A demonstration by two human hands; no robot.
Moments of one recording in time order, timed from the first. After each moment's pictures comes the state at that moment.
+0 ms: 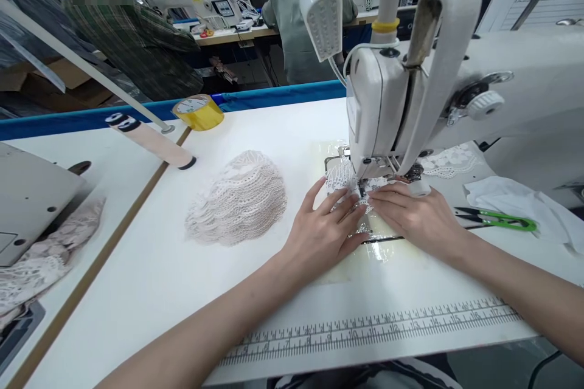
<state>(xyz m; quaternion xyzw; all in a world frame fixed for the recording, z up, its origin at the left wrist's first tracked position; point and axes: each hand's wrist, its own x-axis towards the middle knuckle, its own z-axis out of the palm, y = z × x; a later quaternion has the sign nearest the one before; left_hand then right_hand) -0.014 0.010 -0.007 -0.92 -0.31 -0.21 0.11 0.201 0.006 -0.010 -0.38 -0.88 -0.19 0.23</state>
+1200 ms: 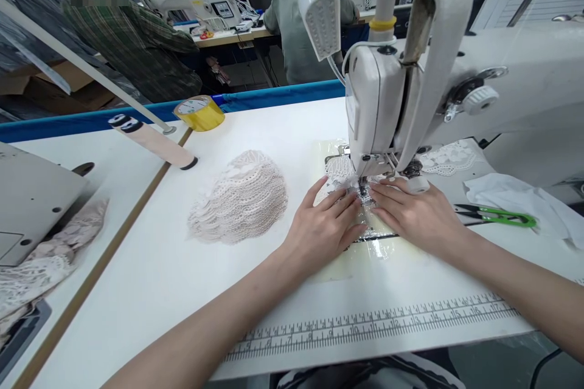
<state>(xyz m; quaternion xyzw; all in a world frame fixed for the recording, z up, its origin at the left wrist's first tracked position) -0.014 0.013 -0.009 -0.92 -0.30 -0.22 0.09 0.198 0.001 -0.012 -0.43 -0.86 -0.21 0.16</state>
